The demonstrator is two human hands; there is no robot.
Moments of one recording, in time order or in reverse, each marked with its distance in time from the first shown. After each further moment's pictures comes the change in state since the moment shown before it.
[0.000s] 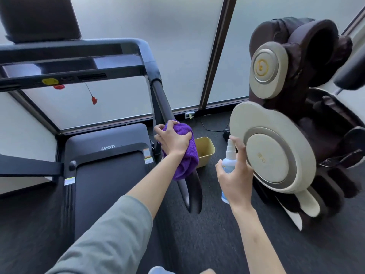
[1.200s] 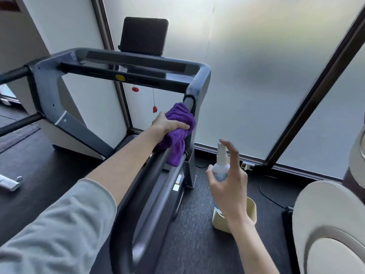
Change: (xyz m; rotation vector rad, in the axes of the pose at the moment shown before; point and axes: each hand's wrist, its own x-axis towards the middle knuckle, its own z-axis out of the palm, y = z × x) left_hand 0.107 0.024 0.014 -0.163 0.162 -0.301; right_hand 0.171 0.139 0.094 0.461 -0.475 -0.460
